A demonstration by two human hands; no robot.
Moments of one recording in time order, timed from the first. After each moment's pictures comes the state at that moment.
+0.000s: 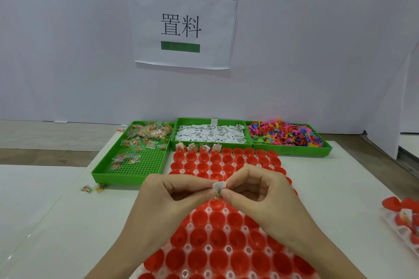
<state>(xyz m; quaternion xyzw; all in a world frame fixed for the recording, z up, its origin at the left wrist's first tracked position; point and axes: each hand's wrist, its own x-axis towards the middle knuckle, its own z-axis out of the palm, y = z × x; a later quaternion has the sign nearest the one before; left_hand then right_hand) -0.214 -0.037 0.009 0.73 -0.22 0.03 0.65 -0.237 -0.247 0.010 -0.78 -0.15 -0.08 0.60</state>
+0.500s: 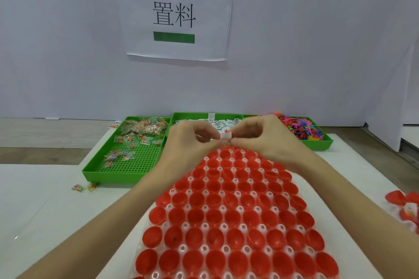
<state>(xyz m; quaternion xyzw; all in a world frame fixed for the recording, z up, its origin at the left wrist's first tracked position) -0.116 -0.084 0.024 0.82 -0.24 0.14 0.50 -0.147 -0.285 0.052 -0.87 -0.13 -0.06 0.48</state>
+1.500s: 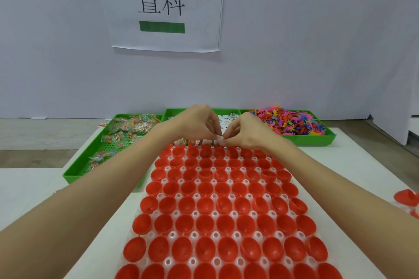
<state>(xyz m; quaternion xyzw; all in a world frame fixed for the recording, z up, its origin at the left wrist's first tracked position) -0.017 -0.117 0.036 0.92 -0.33 -0.04 0.22 -0.067 -0.294 0.020 -0.94 -0.05 0.00 0.34</state>
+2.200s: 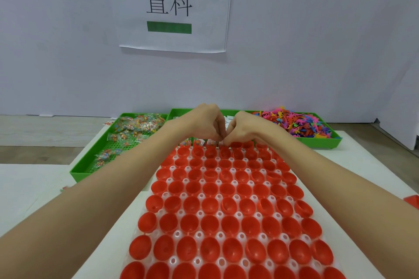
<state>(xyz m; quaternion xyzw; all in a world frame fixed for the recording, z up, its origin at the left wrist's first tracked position) -0.016 -0.122 0.039 0.92 -0.32 -0.04 0.21 -0.046 -0.275 0.039 -0.97 0.01 0.11 0.22</state>
